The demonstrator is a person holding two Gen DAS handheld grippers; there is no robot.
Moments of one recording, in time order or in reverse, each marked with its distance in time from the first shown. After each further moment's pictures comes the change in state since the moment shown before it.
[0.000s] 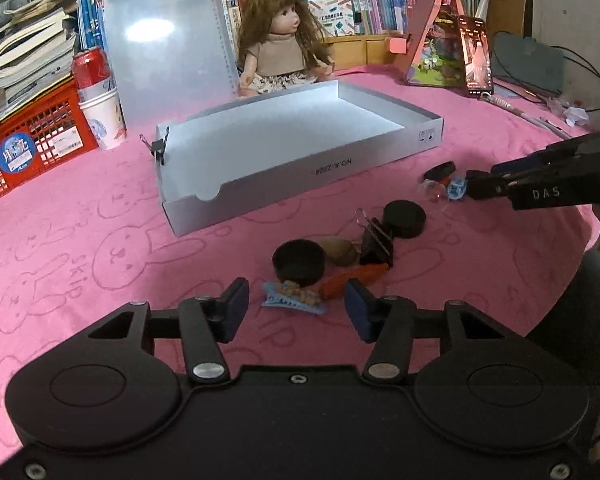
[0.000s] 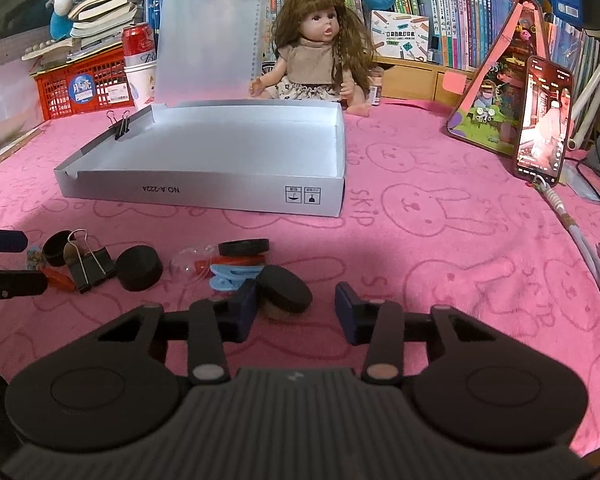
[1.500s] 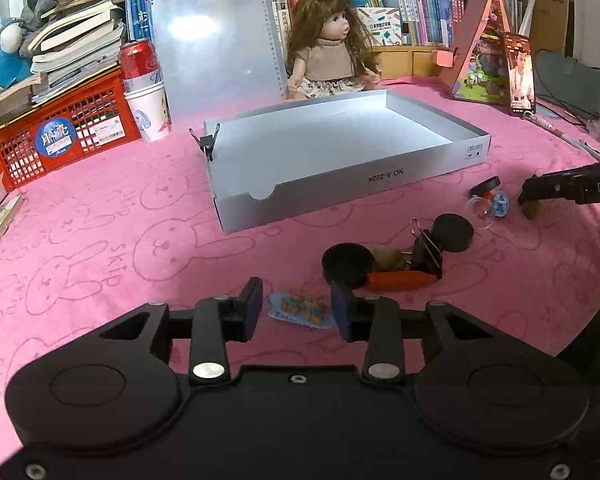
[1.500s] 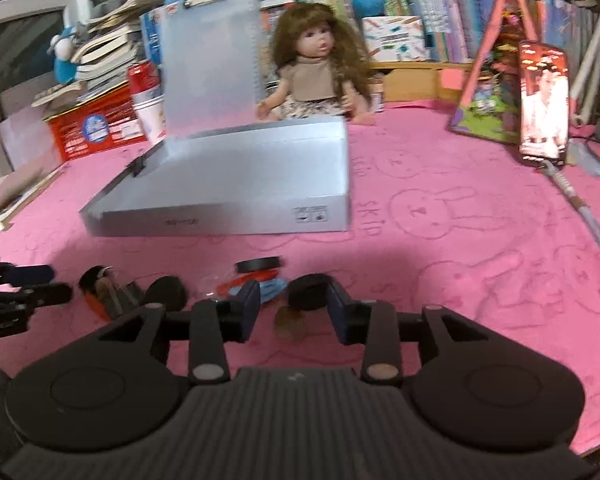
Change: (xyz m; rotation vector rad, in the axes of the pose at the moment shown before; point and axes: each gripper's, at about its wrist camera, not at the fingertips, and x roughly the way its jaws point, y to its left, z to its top) left arm -0.002 0.018 -0.003 -0.081 -0.022 0.105; right arm -0.016 -0.018 0.005 0.096 -0.042 0.050
